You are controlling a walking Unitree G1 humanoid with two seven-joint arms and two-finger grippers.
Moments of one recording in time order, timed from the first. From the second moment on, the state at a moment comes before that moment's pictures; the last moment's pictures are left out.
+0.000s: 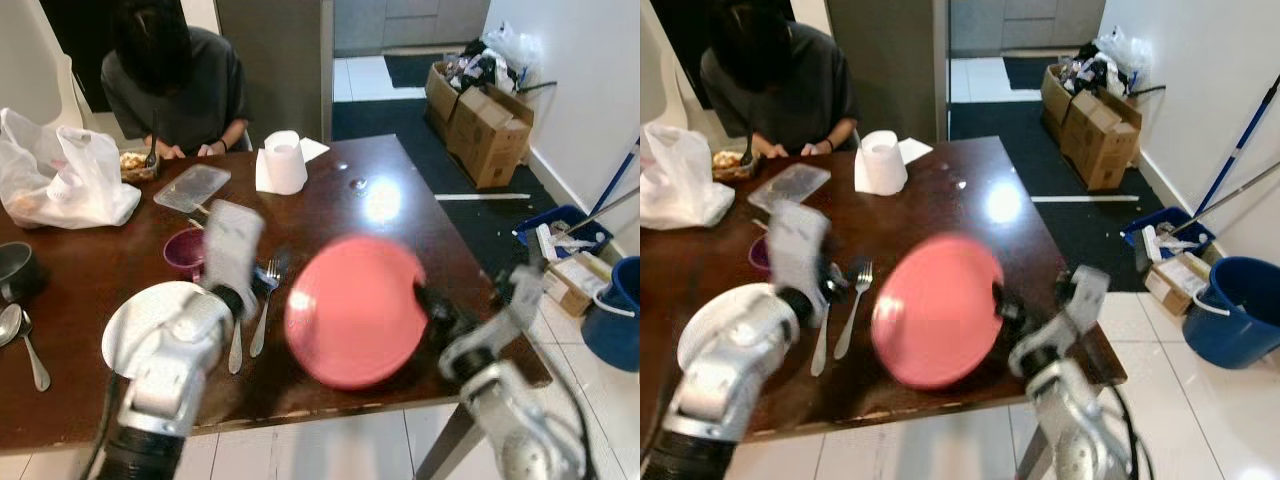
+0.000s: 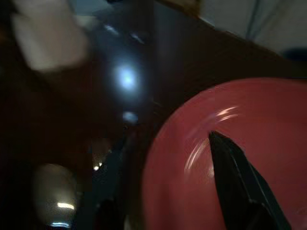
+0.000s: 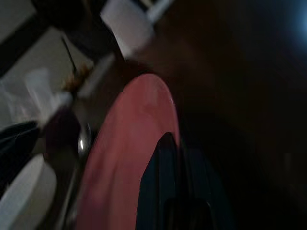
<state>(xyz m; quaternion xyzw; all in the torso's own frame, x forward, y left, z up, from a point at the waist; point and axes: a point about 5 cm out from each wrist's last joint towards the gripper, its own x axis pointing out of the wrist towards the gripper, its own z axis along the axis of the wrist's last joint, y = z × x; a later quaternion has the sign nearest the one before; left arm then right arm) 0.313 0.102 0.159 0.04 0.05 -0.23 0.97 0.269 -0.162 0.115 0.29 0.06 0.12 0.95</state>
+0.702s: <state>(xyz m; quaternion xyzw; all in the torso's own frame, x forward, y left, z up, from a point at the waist) 0.298 0.110 0.087 0.00 0.16 -0.32 0.93 0.281 -0.180 0.105 0.27 0.08 0.10 0.95</state>
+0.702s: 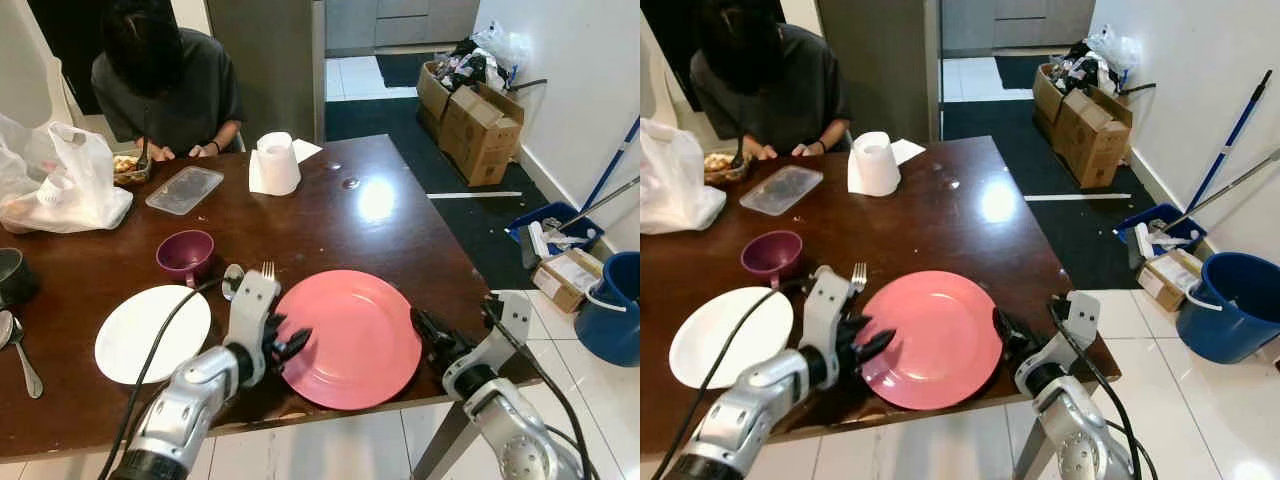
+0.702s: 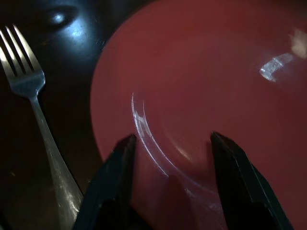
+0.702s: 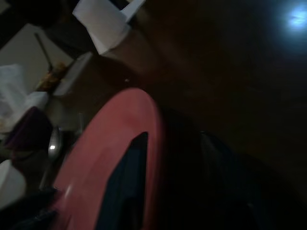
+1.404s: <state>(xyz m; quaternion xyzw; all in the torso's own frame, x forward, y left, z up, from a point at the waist) 0.301 0.102 0.068 0.04 0.15 -0.33 0.93 0.276 -0.165 0.132 0.33 0.04 0.23 0.91</state>
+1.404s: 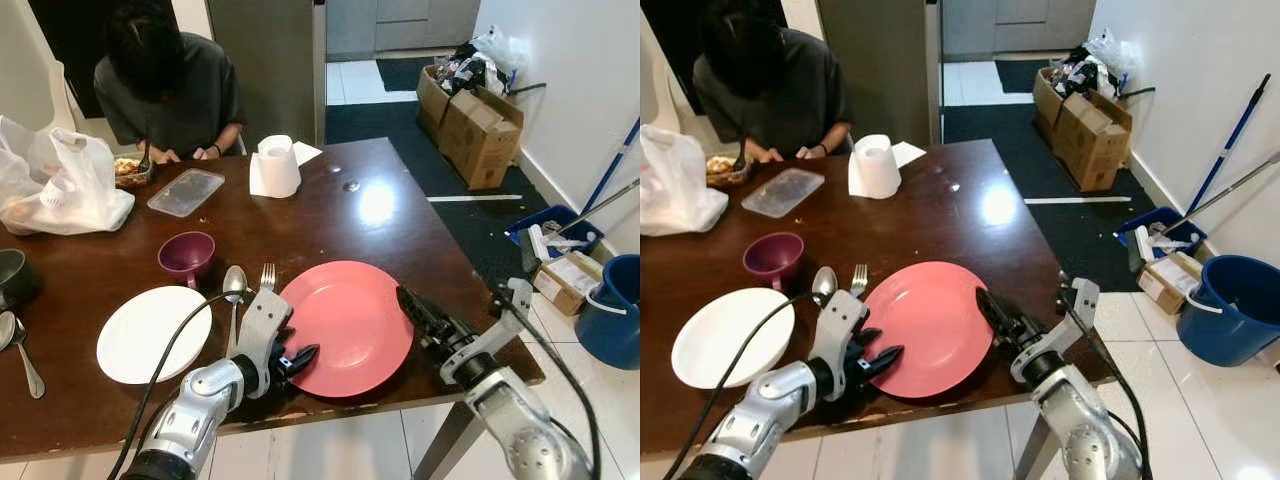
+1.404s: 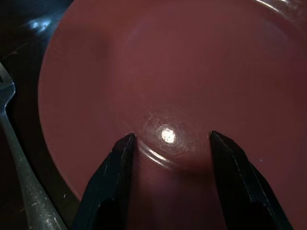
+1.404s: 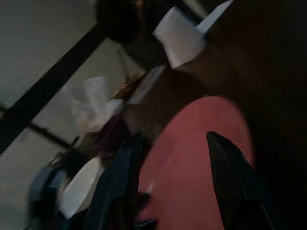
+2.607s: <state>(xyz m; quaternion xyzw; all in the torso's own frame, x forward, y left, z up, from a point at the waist) 0.279 0.123 0.058 0.02 0.15 -0.36 0.92 0.268 -0.146 0.092 0.51 0.14 0.29 0.80</state>
